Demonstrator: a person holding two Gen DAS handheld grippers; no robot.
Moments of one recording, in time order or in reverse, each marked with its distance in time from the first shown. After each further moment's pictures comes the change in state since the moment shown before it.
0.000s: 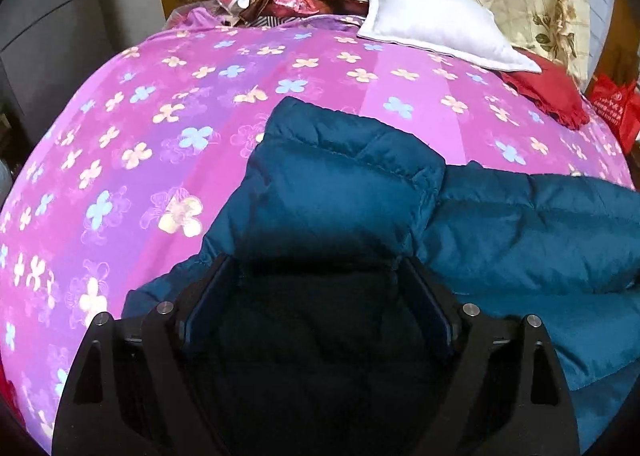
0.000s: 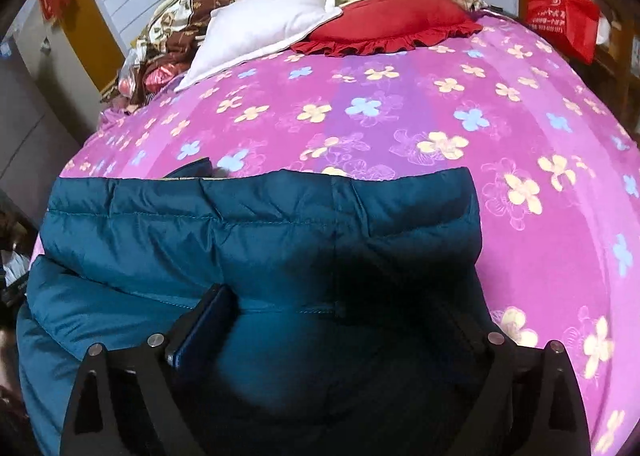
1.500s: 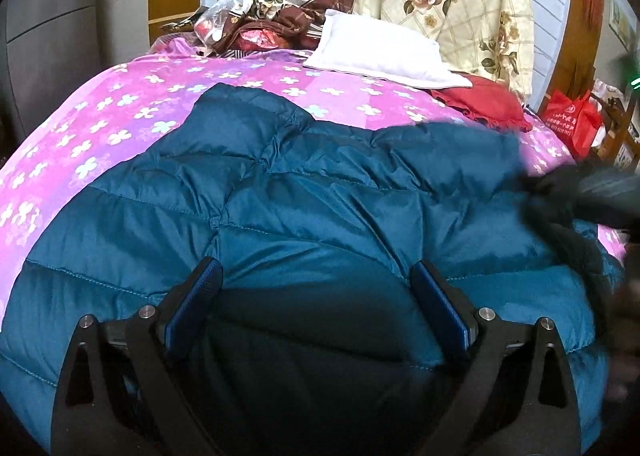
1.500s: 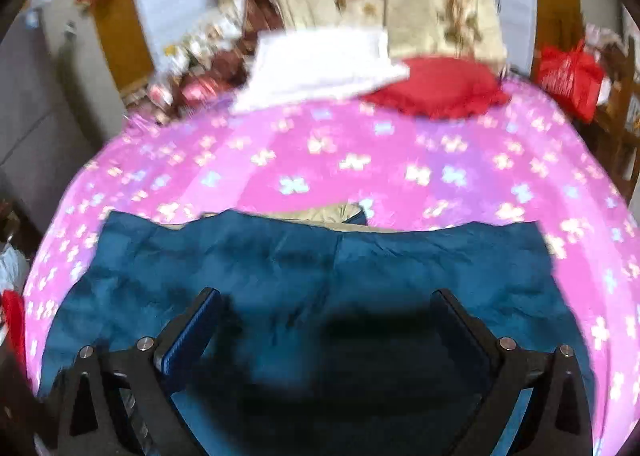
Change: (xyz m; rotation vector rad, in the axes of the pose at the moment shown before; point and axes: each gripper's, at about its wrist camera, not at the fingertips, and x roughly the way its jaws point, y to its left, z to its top) left arm -0.064 -0.051 -0.079 -0.028 -0.165 -0.131; right arm -0.001 0.154 0.019 -0.076 -0.004 -0.146
